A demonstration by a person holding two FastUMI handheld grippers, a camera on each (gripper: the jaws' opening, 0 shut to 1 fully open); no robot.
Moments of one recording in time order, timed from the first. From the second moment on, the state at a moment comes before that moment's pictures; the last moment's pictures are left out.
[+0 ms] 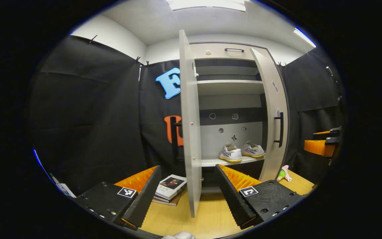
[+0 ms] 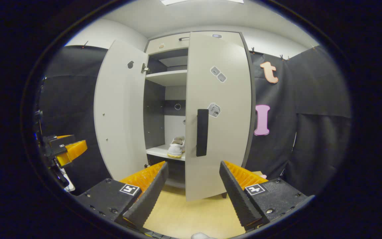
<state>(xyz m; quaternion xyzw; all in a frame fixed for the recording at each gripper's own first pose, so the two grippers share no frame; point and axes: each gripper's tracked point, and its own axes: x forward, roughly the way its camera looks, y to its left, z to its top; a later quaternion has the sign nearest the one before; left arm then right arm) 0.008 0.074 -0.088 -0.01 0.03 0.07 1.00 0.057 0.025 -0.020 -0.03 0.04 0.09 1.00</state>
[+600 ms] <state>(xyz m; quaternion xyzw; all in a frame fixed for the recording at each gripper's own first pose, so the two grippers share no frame) 0.092 0.184 -0.090 0.01 0.01 0.12 0.99 0.002 0.041 -0.048 -0.03 0.07 0.04 1.00</state>
